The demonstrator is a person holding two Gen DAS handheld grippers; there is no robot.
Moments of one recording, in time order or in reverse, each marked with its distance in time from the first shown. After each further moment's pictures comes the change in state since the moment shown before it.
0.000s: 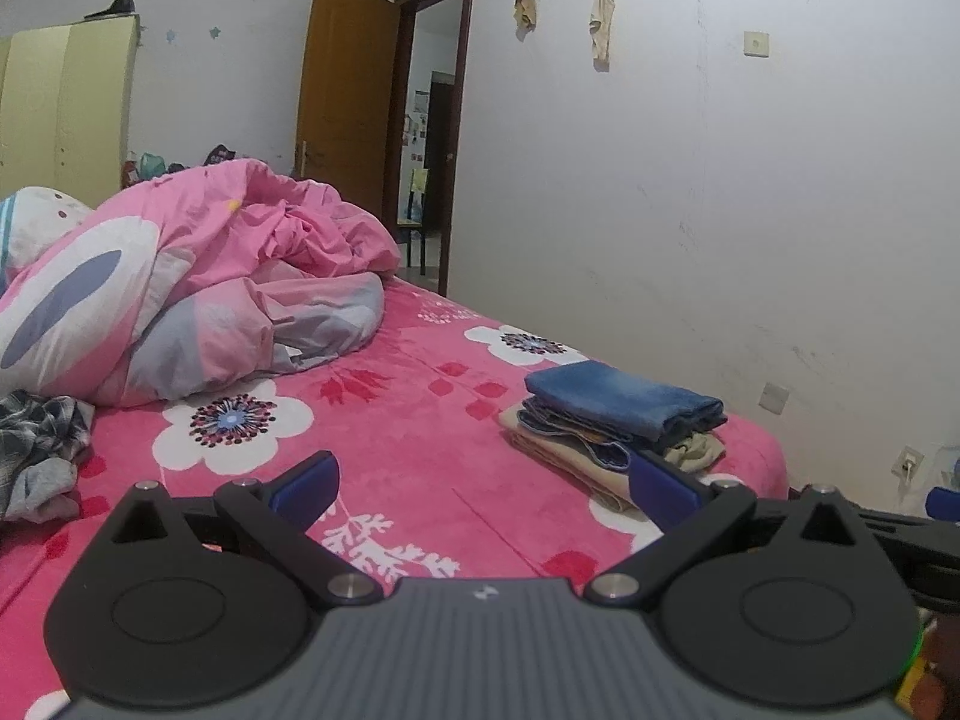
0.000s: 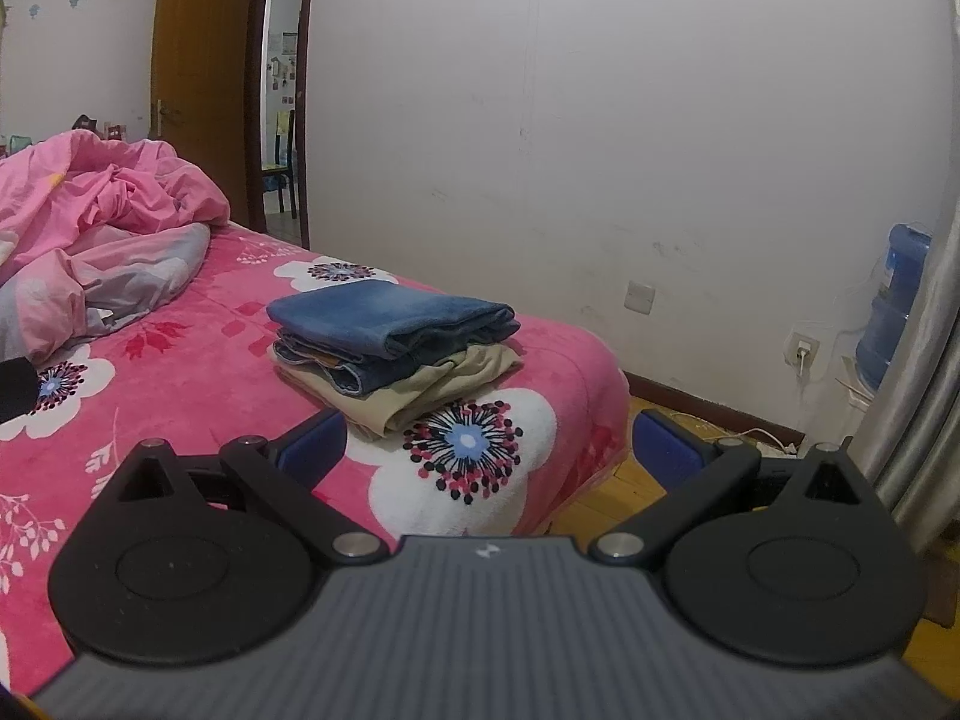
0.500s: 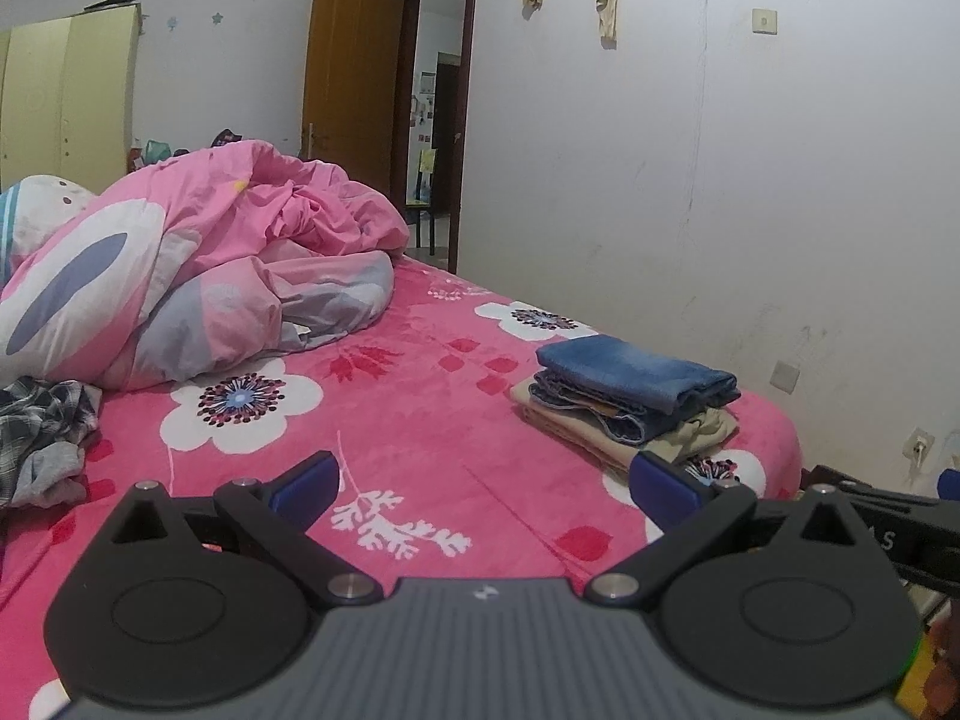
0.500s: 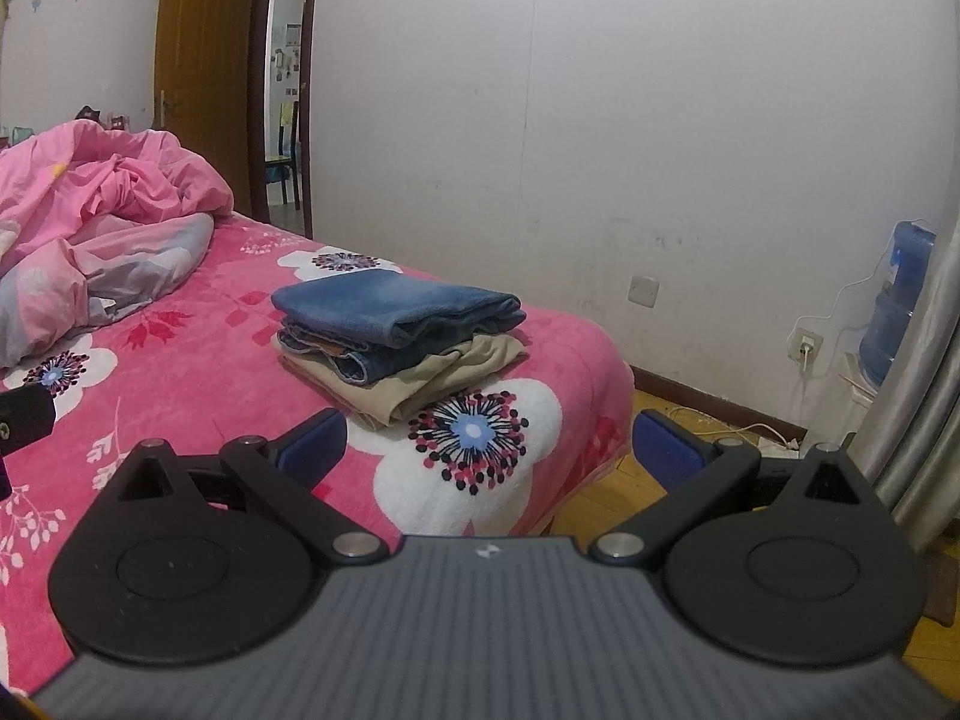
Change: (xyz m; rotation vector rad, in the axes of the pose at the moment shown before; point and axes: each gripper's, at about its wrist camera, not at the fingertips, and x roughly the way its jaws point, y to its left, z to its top) left arm 0.007 0.000 -0.008 0.009 0.041 0.026; right arm 0.002 0.004 -0.004 -0.011 0.014 0.002
